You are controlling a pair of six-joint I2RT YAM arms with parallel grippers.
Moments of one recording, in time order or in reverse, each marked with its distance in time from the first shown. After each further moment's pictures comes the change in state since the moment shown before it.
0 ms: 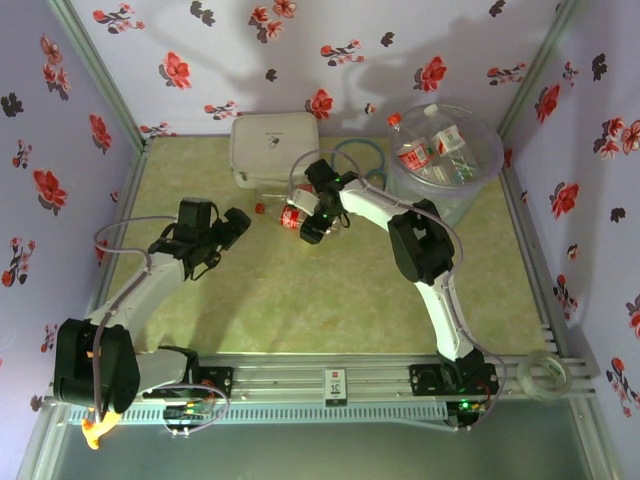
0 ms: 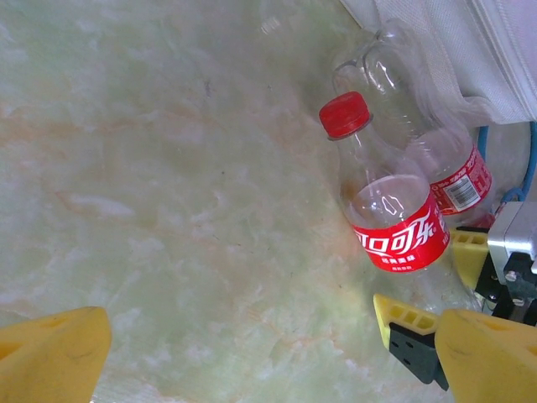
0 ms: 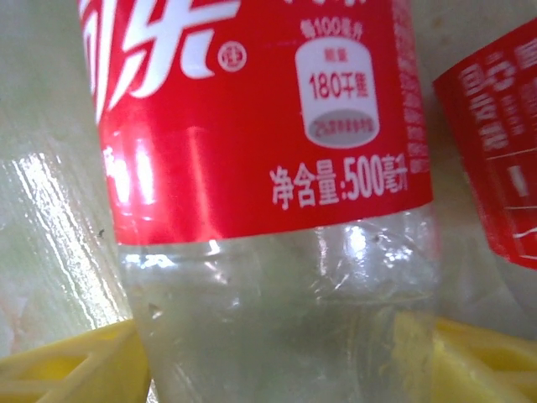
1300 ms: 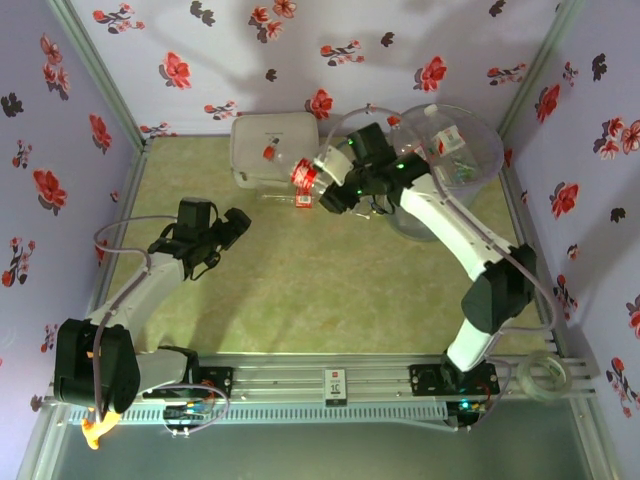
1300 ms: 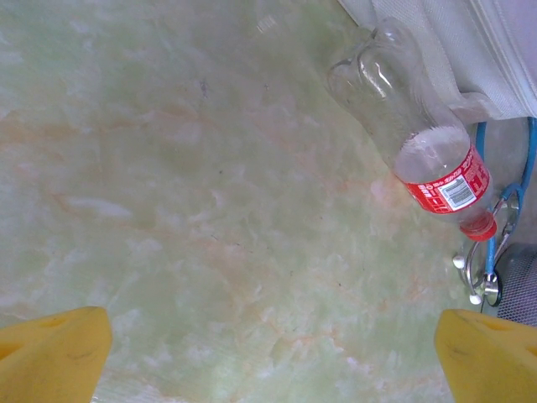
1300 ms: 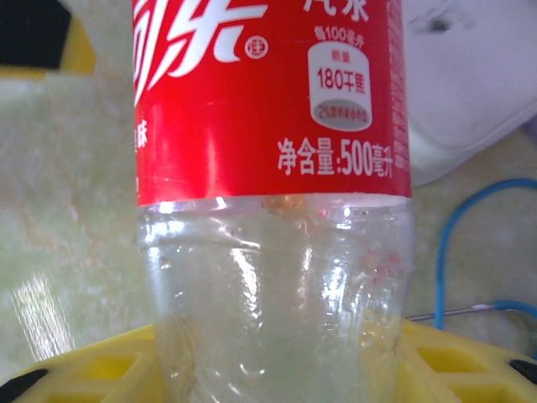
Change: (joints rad) left arm 0.005 0.000 -0.002 0.005 0.009 0.016; right arm -0.050 -0.615 -0.142 -0.084 -0.043 0.100
